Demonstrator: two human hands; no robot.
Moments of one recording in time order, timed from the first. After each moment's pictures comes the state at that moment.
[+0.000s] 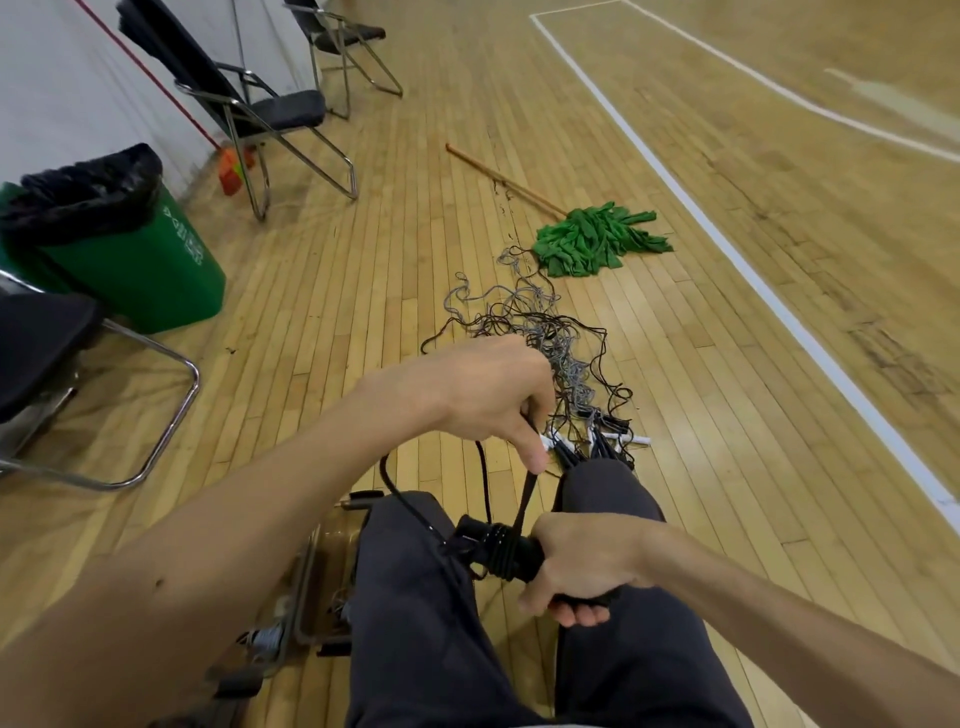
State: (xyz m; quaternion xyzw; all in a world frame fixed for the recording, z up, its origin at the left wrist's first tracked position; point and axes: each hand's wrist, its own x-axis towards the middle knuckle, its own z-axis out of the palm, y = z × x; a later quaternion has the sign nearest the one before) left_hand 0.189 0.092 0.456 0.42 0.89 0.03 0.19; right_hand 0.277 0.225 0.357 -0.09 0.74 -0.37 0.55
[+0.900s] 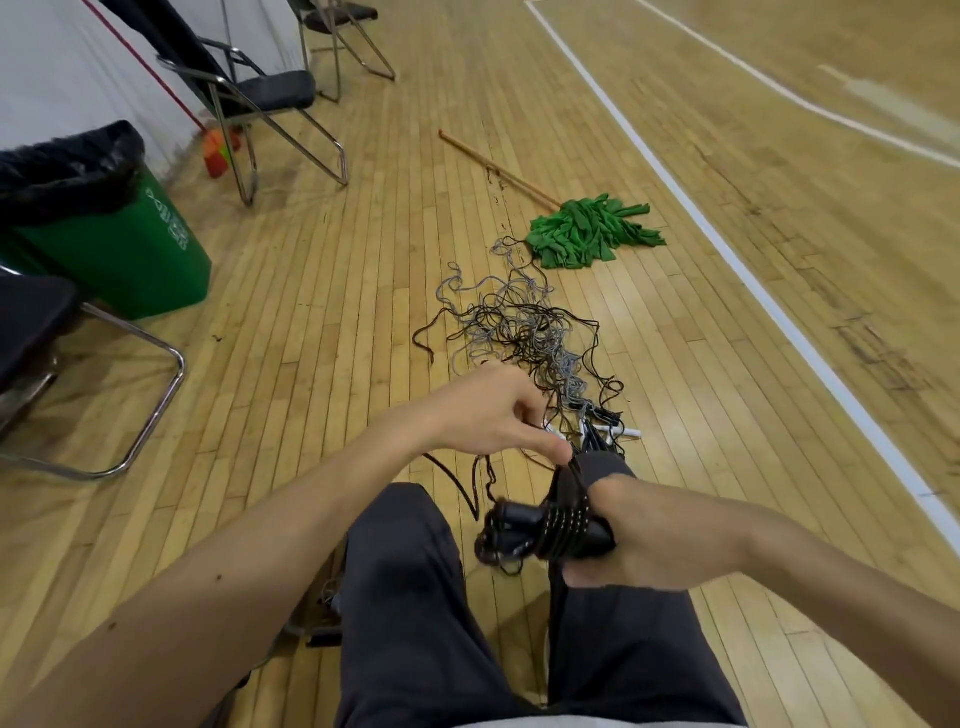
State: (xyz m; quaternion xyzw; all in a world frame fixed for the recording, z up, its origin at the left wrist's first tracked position) left_hand 0.186 0.080 0.387 0.33 0.89 0.25 0.20; right_hand 0.286 0.268 0.398 -0.25 0.85 -0.30 0.36
